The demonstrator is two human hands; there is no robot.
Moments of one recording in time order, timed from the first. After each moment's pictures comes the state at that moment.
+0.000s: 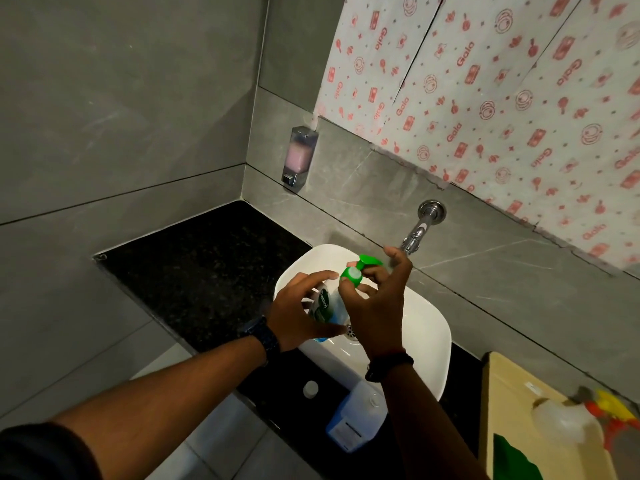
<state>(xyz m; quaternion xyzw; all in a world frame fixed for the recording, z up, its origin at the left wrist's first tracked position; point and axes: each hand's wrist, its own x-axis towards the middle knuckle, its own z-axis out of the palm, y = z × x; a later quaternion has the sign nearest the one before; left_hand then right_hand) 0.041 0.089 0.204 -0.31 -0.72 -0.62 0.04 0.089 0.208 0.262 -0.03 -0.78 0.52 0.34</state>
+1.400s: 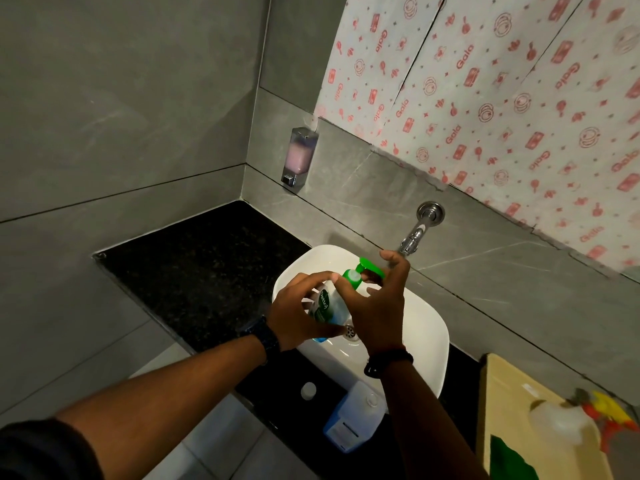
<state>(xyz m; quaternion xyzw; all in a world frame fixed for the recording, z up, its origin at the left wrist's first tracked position) 0.046 0.091 0.208 -0.27 -0.73 -0.63 0.03 0.089 0.216 0.260 -0.03 -0.81 0.47 0.34</state>
